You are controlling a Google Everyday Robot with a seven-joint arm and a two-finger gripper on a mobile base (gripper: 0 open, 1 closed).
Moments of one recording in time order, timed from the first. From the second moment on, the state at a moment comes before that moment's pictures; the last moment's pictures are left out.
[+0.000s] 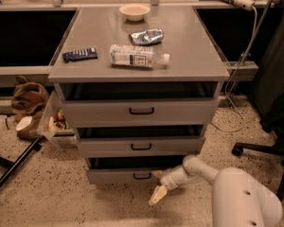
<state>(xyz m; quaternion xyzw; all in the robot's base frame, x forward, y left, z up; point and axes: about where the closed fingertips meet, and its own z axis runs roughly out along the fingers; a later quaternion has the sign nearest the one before) 0.569 -0.066 0.205 -0.54 0.72 0.36 0.25</state>
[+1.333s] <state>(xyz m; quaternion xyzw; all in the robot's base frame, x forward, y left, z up) 0.602 -0.083 0.198 -0.53 0.74 0.32 0.25</state>
